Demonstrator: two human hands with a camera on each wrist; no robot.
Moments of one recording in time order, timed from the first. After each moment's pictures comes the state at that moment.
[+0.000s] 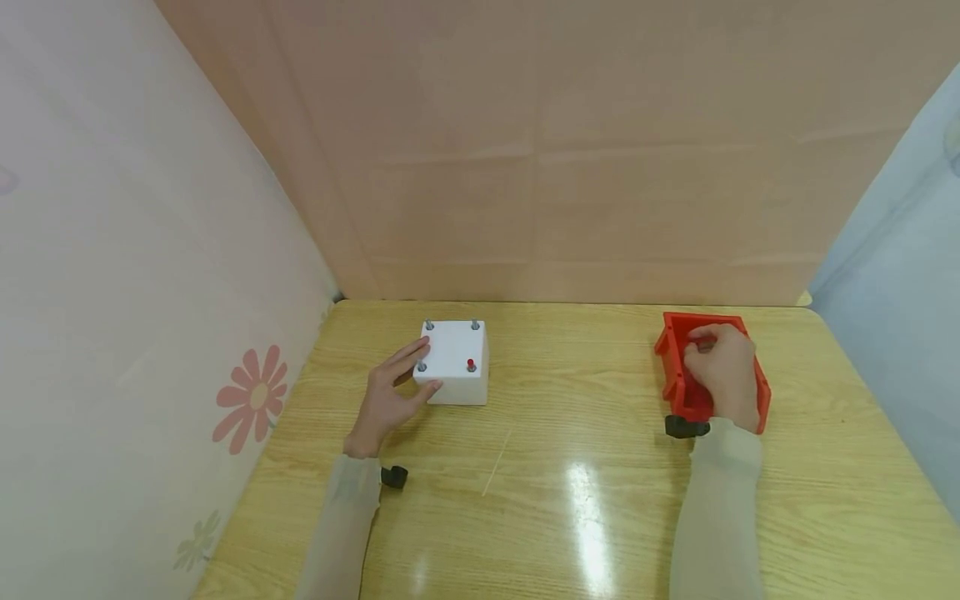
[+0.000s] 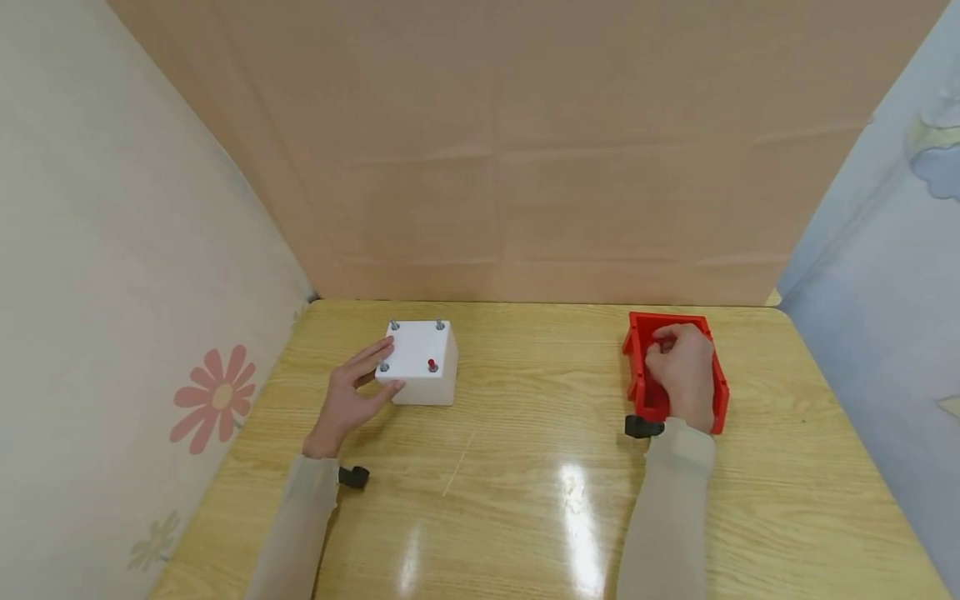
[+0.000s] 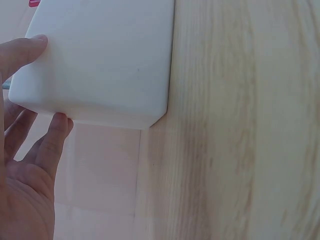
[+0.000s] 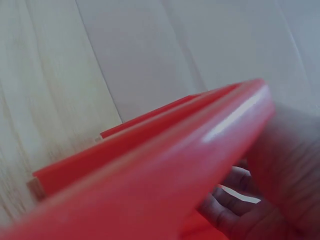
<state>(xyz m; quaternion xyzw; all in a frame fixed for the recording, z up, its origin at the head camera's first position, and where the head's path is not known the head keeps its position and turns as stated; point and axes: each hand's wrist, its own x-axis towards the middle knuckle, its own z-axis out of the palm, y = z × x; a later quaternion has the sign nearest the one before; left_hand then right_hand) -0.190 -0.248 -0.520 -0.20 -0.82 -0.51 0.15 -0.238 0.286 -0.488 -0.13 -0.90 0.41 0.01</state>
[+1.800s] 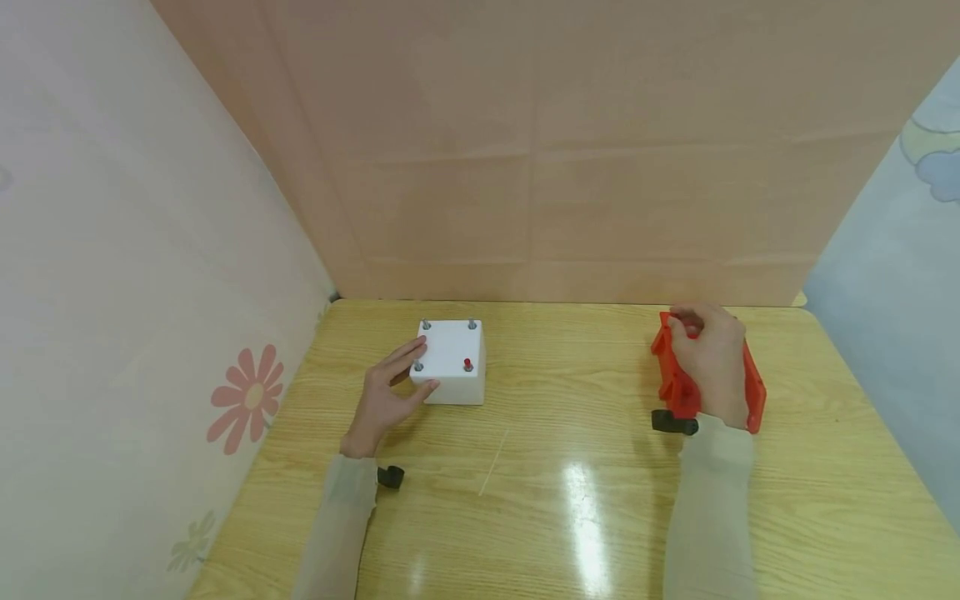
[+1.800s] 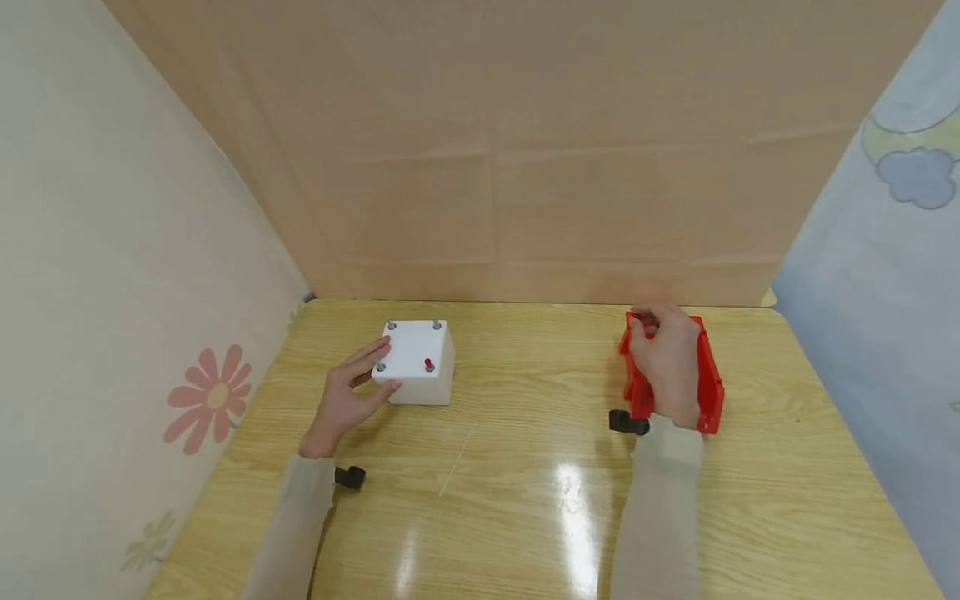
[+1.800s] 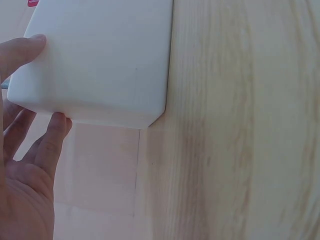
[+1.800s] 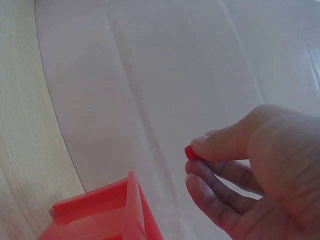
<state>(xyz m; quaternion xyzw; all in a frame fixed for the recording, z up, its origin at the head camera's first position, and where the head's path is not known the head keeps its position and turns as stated) -0.193 -0.249 -0.525 -0.22 -0.81 -0.52 0.16 -0.232 0.249 -0.456 0.00 -0.89 0.40 0.23</state>
